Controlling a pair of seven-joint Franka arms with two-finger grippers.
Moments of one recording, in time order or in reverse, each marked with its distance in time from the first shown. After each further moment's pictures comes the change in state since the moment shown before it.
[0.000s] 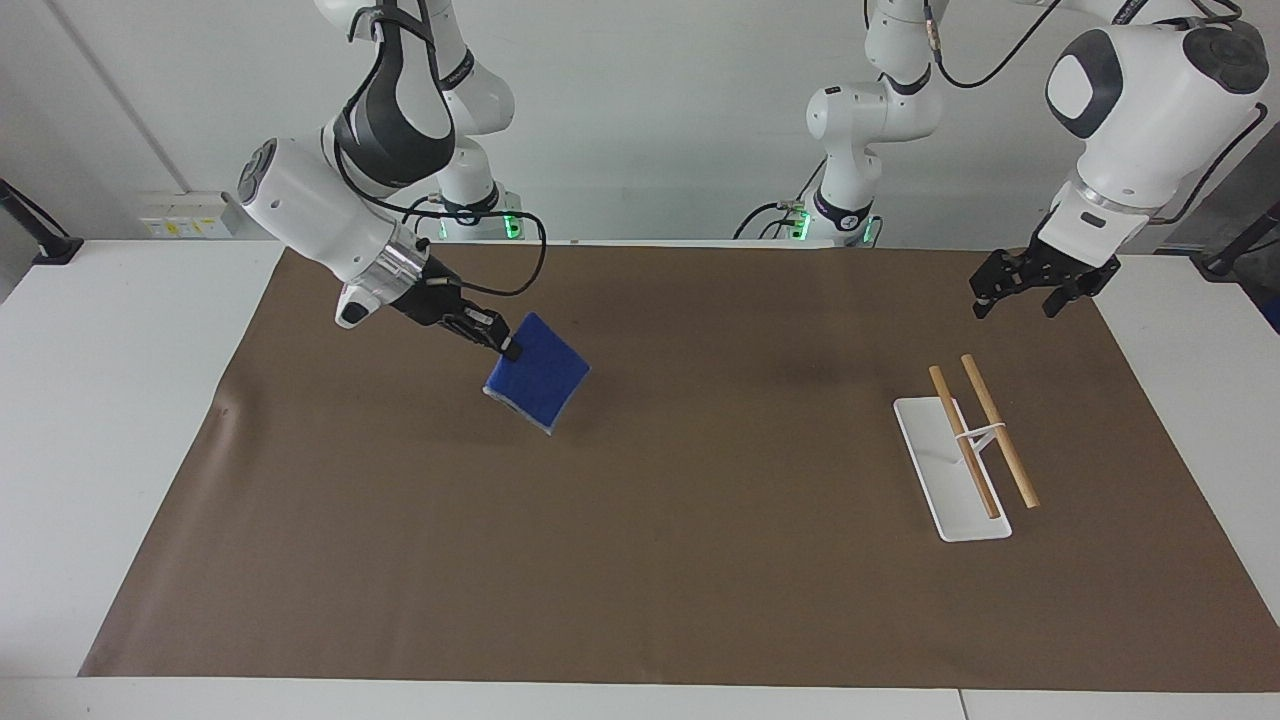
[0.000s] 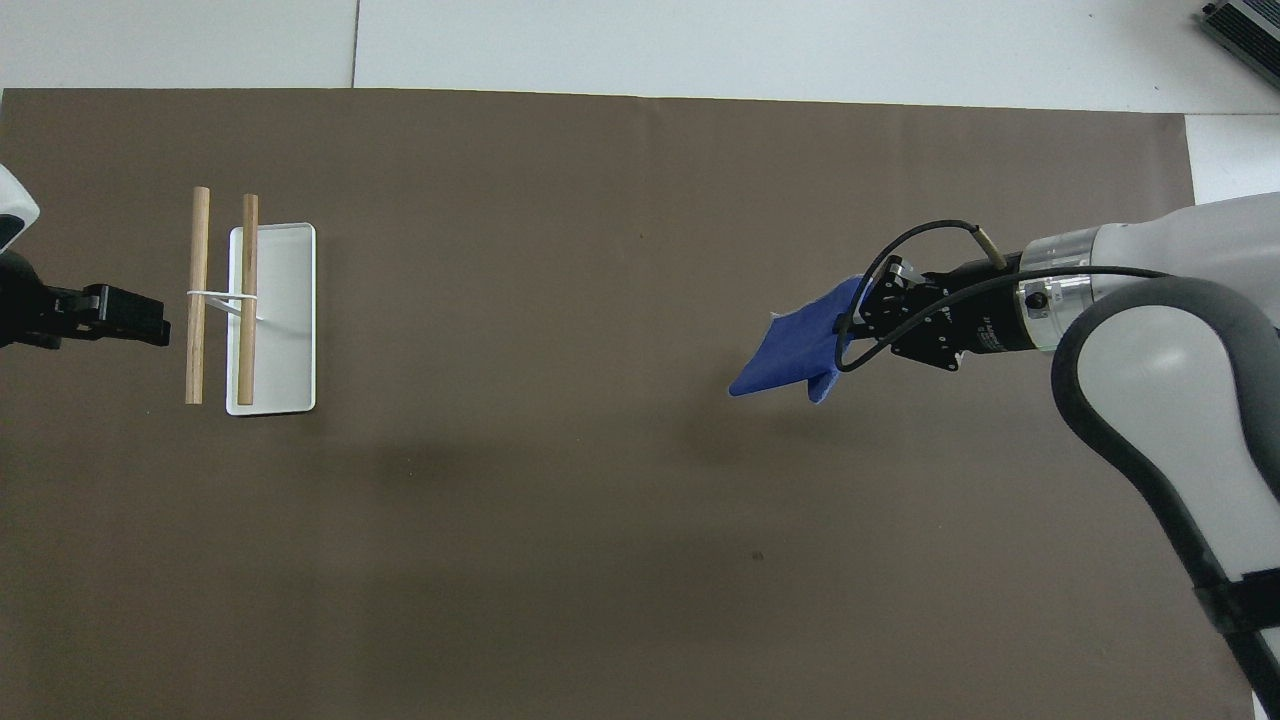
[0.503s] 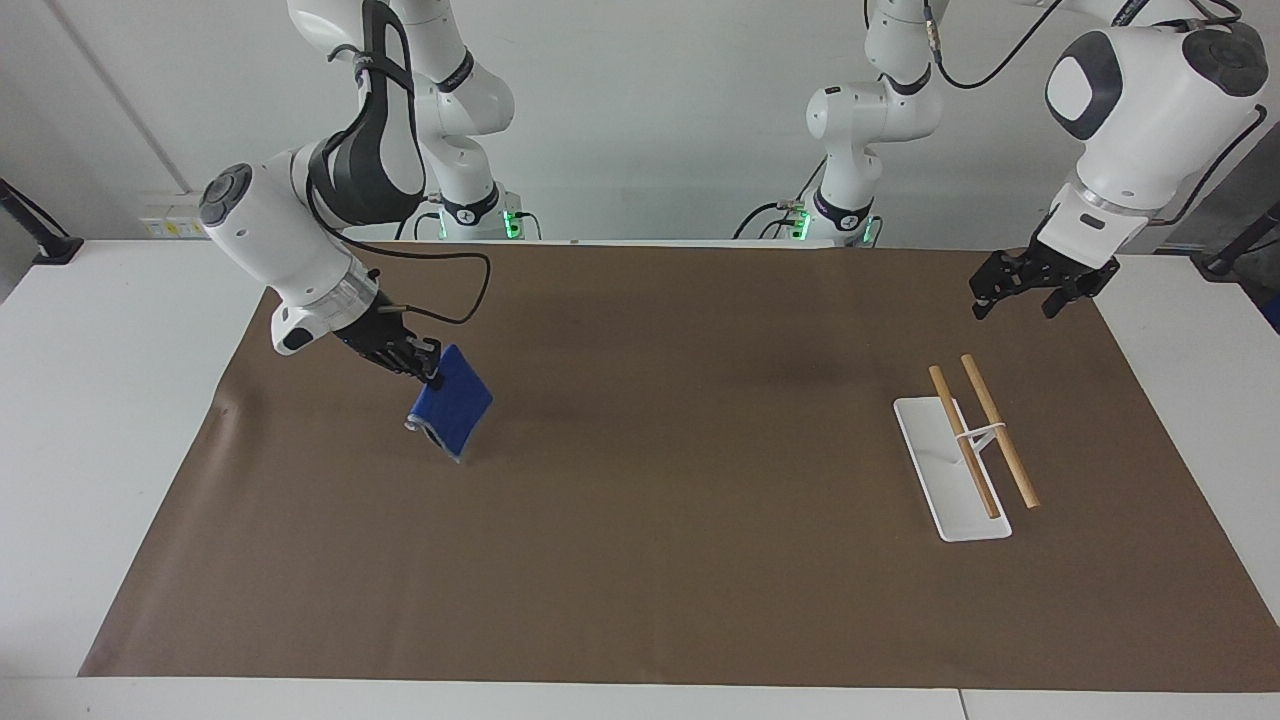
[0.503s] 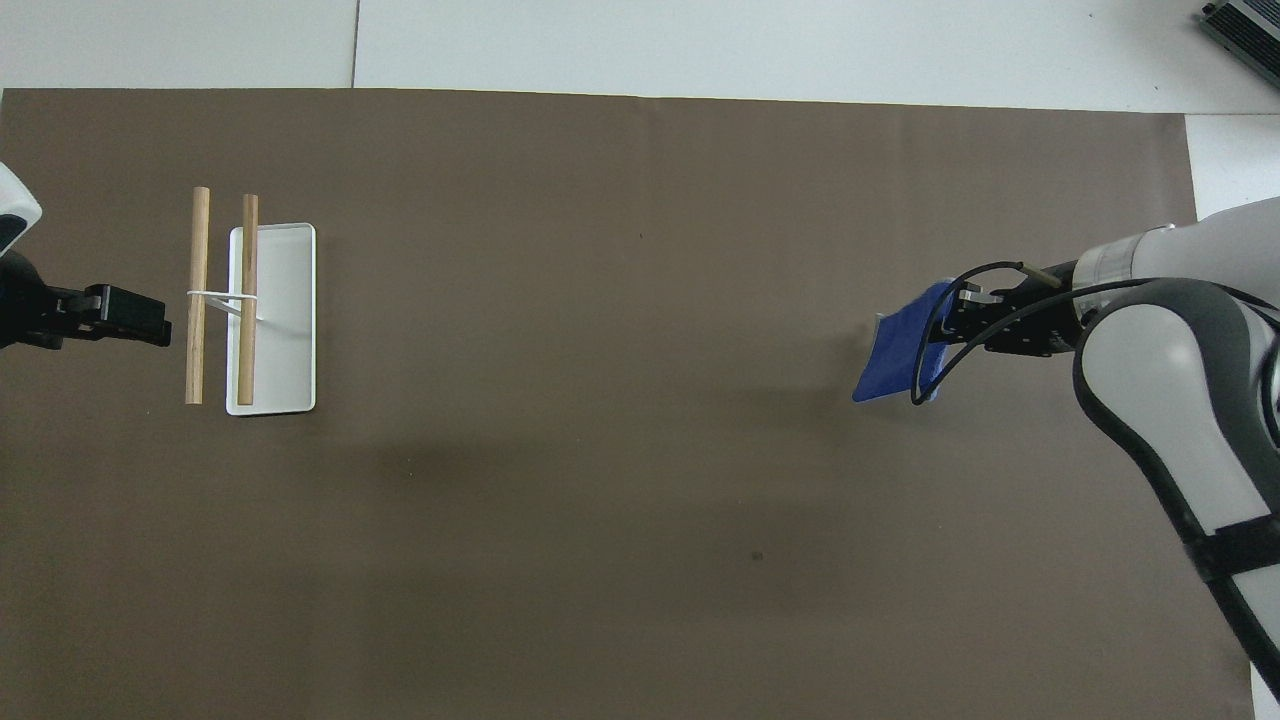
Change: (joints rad) left arm 0.000 0.003 0.000 0.000 0.000 0.000 0.000; right arm -0.035 0.039 -0.080 -0.019 -0.271 0.006 -0.268
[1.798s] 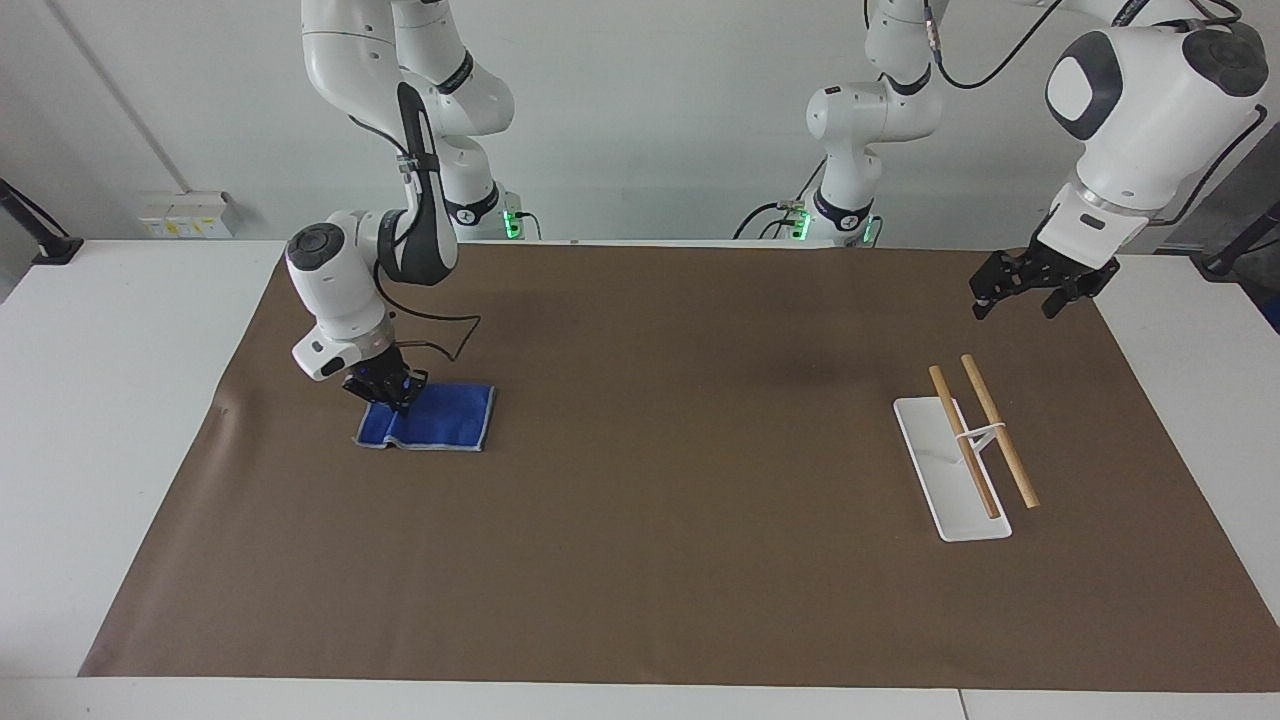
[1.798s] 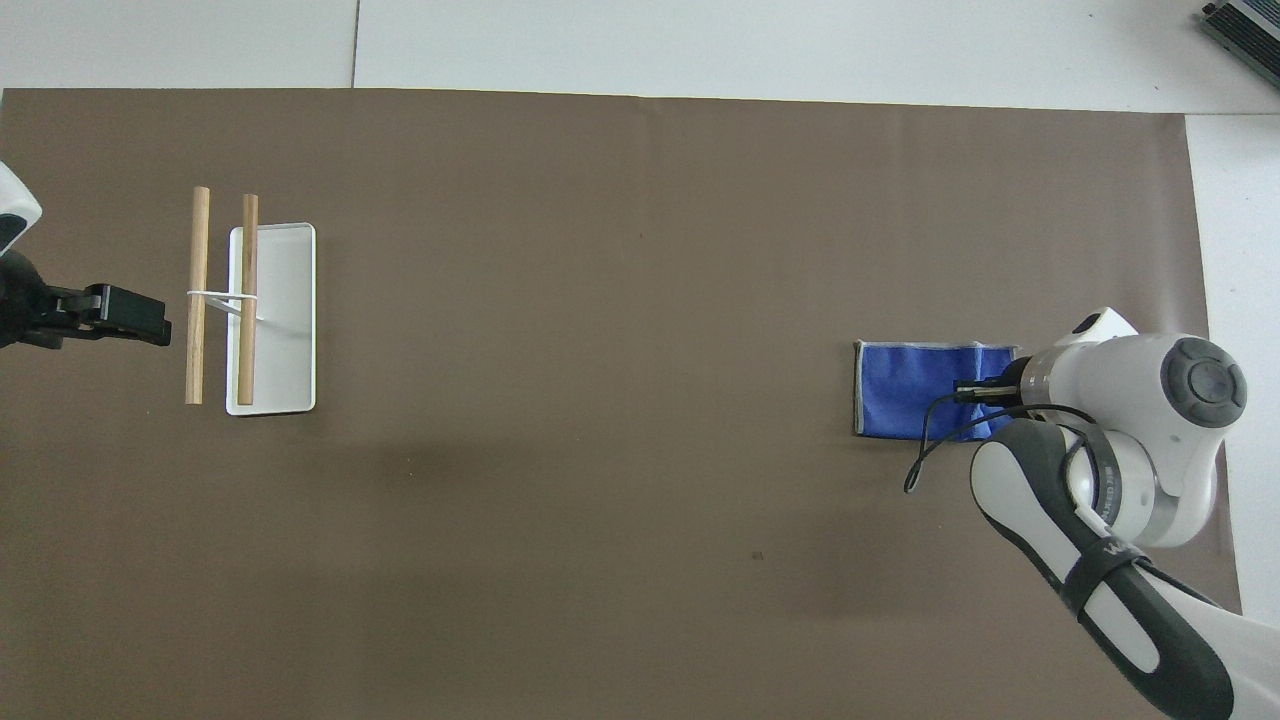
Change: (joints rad) left arm 0.000 0.000 0.000 0.000 0.000 0.000 0.000; right arm -0.024 0.037 -0.035 -0.370 -0.409 0.502 -0.255
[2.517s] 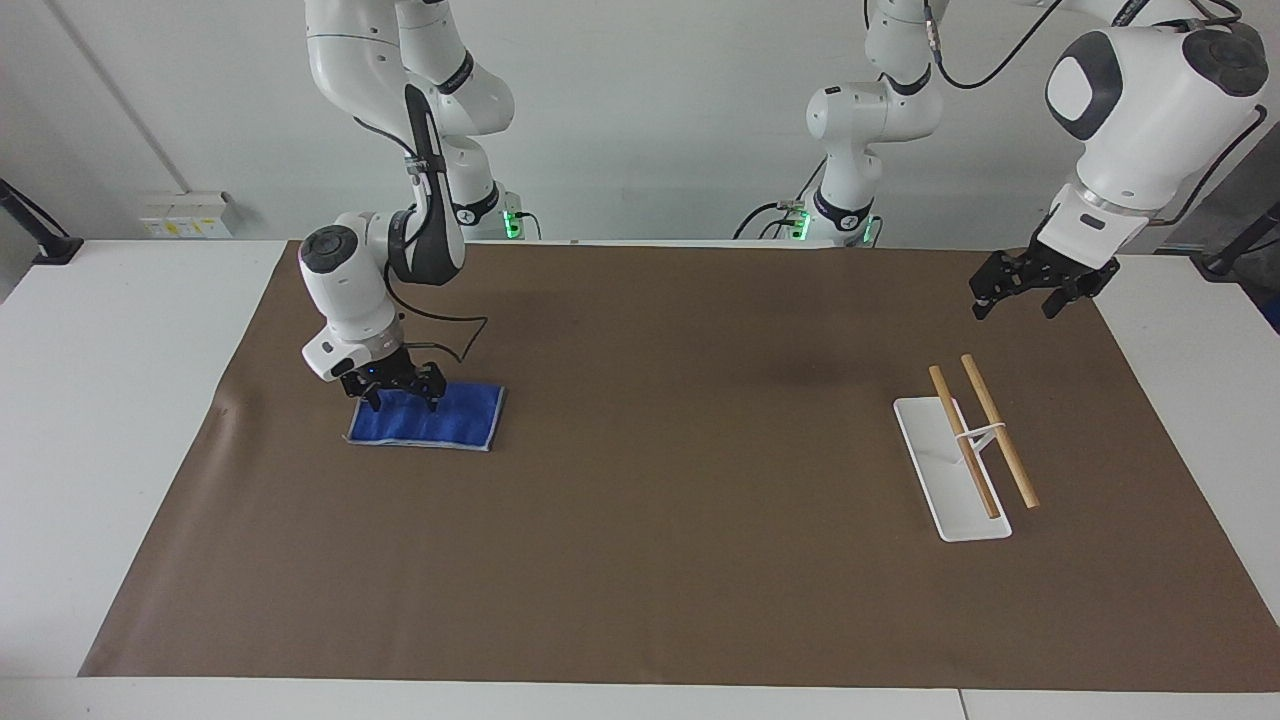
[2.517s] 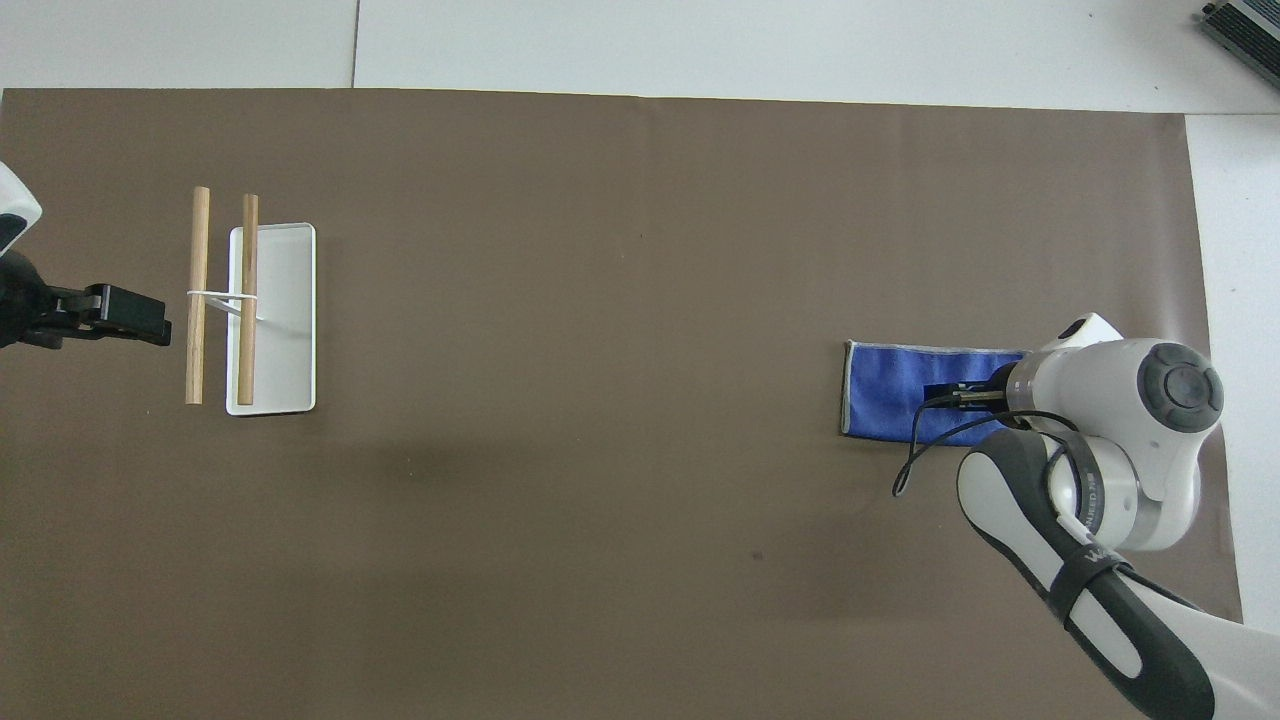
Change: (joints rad) left arm 0.000 0.000 0.000 0.000 0.000 0.000 0.000; right arm 0.018 0.003 0.000 -0.047 -0.025 0.054 0.032
